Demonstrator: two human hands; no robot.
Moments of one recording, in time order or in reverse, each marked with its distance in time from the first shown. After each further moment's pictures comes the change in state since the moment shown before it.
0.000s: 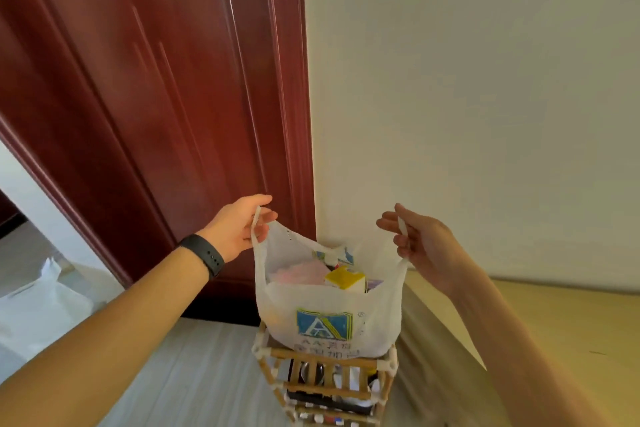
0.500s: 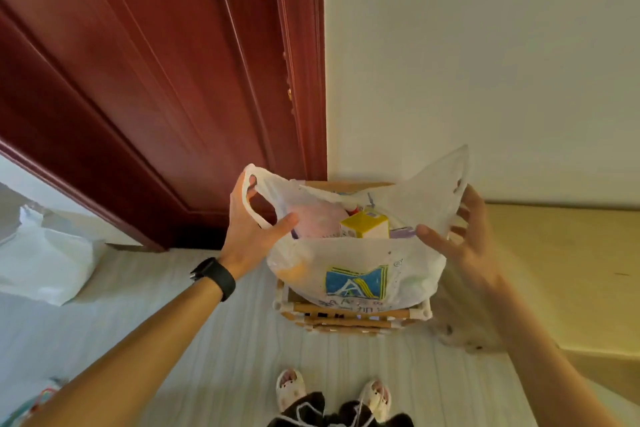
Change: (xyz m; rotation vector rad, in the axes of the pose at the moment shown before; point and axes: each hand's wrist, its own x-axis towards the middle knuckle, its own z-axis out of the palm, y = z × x) left_hand 0.115 -0.125 -0.047 0.434 -0.036 0.503; right_hand 0.050 0.112 -0.008 -0.437 0.215 -0.204
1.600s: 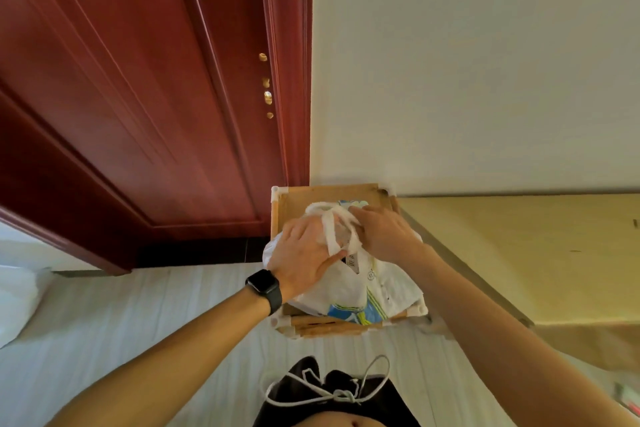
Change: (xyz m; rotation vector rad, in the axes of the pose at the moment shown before) left_hand 0.007 -0.033 0.068 0.761 -0.281 0.709; right_hand 0.056 0.009 0.101 -1.099 -0.398 -0.193
